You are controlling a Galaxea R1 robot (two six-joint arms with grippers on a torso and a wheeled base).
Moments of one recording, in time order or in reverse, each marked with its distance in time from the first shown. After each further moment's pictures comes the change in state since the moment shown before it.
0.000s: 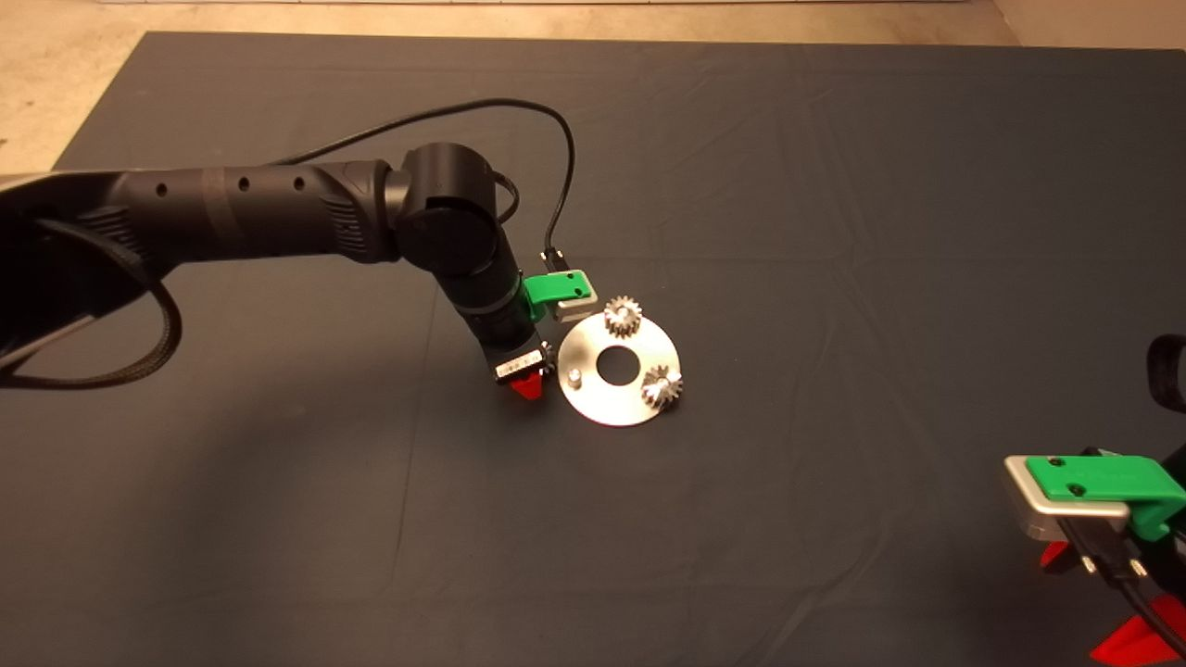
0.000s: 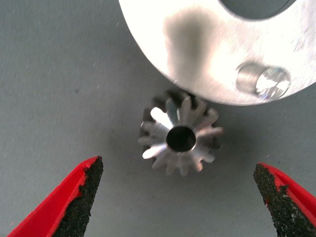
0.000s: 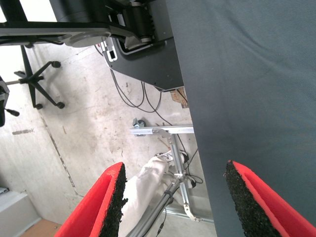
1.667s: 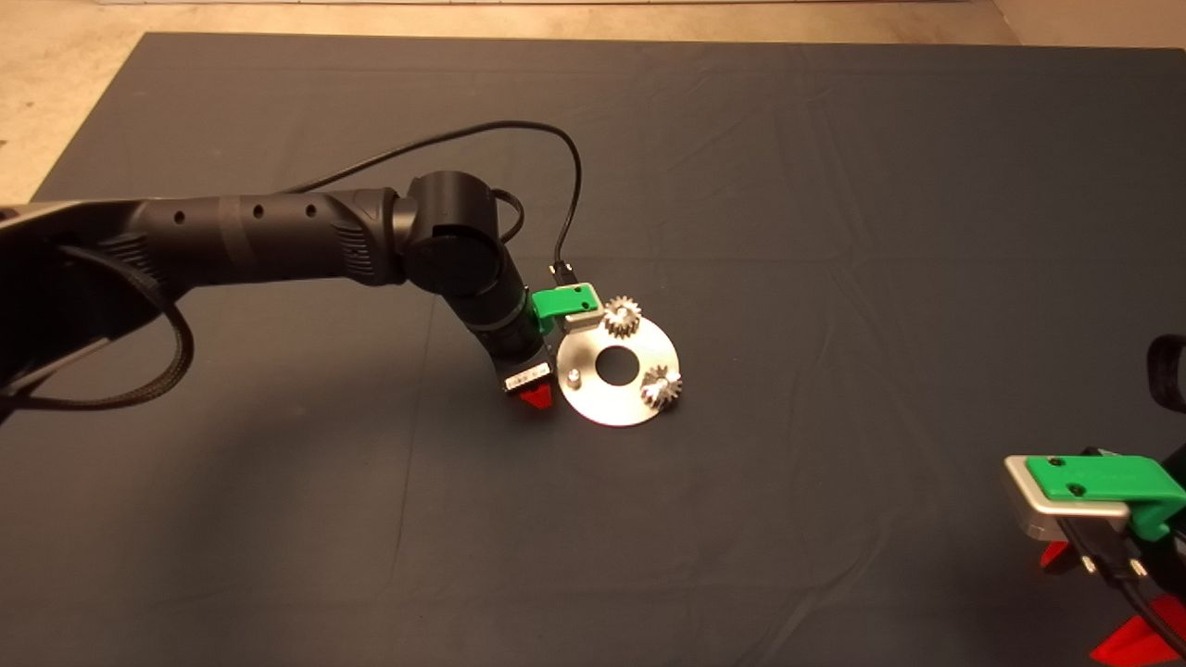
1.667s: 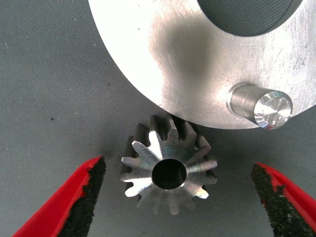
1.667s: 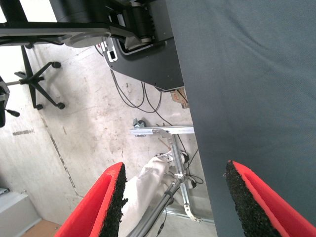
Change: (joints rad) left arm 0.046 -0.003 -0.013 0.045 -0.059 0.041; right arm 0.000 -0.001 0.000 0.000 0.000 0.000
